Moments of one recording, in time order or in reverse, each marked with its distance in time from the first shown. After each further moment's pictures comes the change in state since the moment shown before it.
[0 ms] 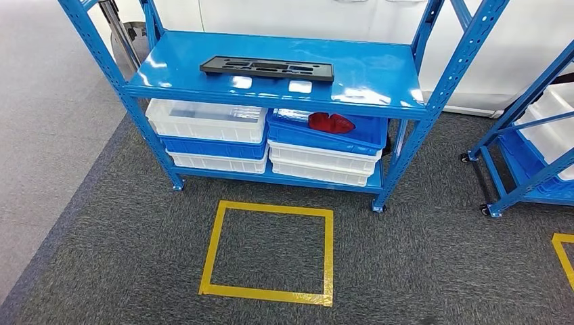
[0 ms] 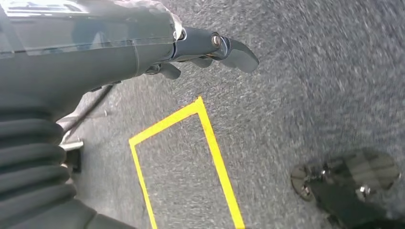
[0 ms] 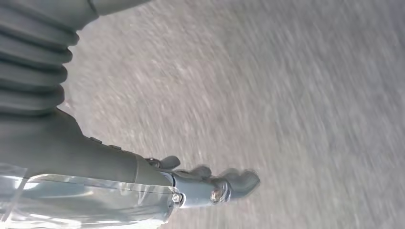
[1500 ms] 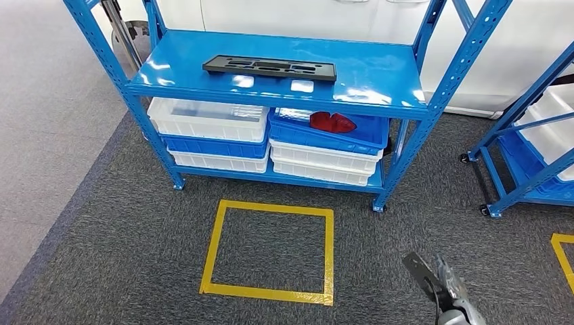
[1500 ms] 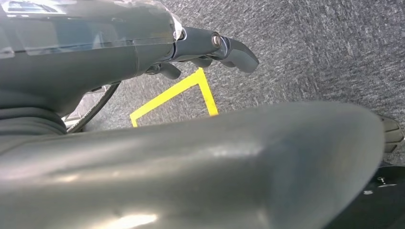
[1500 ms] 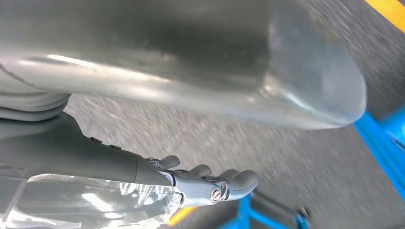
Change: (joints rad) left arm 0.010 -0.046 0.082 0.035 -0.034 -0.001 0.009; right arm -0.276 -0.074 0.101 -0.007 0.263 -0.056 -0.294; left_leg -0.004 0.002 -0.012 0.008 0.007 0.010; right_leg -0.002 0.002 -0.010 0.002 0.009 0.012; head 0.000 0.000
